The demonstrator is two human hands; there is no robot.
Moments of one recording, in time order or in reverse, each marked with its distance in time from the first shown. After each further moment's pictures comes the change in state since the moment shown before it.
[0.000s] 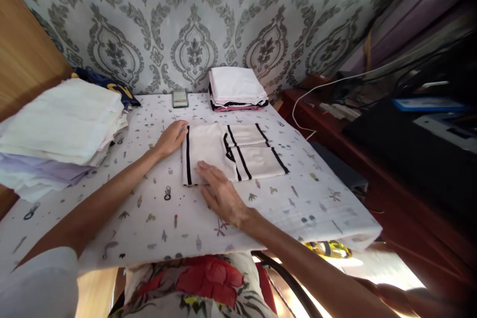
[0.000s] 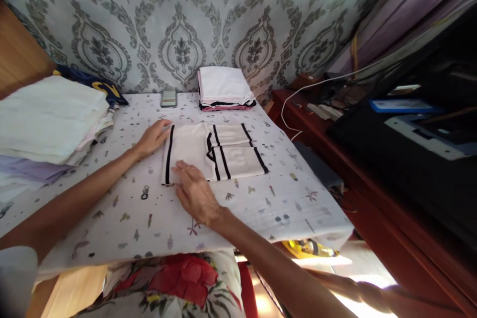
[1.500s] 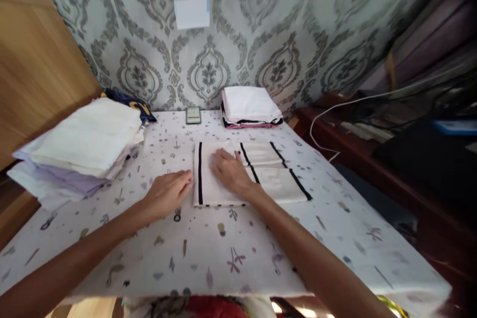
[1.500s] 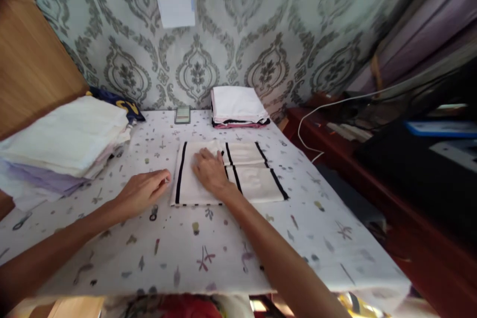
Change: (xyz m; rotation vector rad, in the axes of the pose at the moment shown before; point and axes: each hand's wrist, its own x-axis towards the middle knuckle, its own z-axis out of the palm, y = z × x) left_hand -0.097 0.057 -0.032 0.255 -0.219 -0.051; right_hand 0.097 0.041 -0.020 -0.512 -0.111 0.131
